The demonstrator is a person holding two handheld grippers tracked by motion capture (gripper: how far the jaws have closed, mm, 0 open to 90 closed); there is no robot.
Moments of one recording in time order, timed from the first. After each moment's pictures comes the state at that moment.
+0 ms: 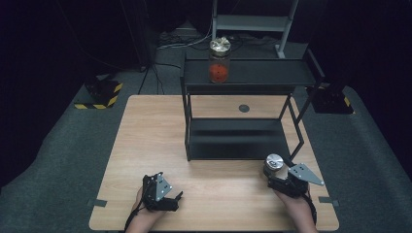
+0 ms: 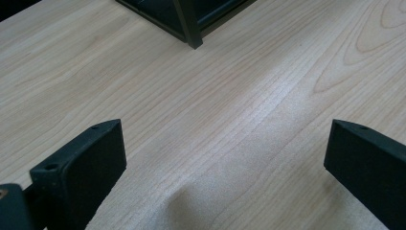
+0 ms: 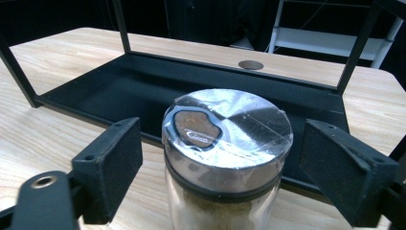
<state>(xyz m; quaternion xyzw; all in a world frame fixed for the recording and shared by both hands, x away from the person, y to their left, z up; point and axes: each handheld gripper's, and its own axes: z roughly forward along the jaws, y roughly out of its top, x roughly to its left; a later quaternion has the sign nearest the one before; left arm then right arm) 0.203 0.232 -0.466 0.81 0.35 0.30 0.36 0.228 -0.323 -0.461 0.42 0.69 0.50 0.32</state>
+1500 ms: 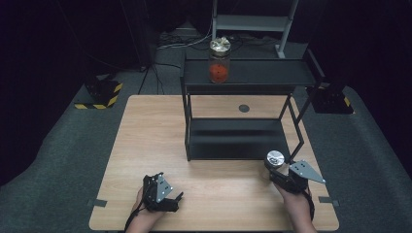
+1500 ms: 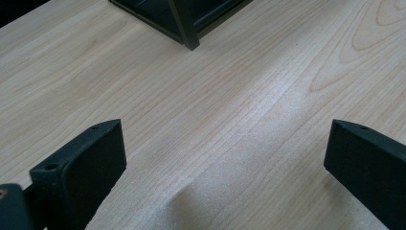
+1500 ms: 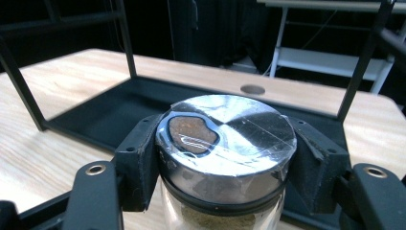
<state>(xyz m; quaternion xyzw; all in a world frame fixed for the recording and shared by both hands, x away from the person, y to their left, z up) 0.201 0.231 -0.467 0.81 0.34 0.30 0.36 0.230 -0.324 -0.454 0.40 0.67 0.53 0.33</state>
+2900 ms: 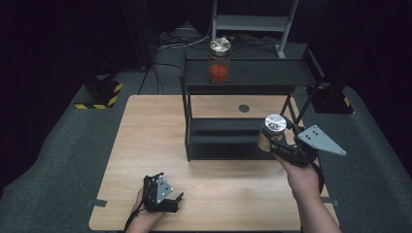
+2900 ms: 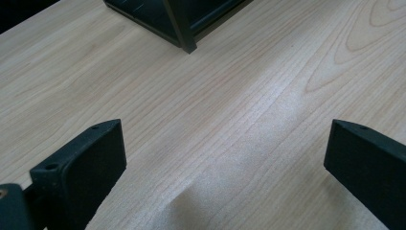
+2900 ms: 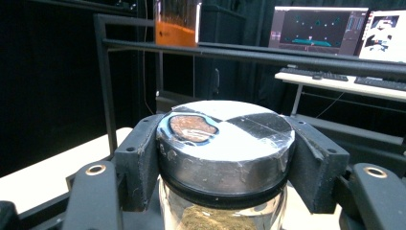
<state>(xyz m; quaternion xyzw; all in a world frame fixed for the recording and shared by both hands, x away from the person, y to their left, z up) 0.199 0.232 -0.468 0.82 0.33 0.30 0.36 0.243 -0.303 -0.332 0.32 0.65 0.59 0.35</state>
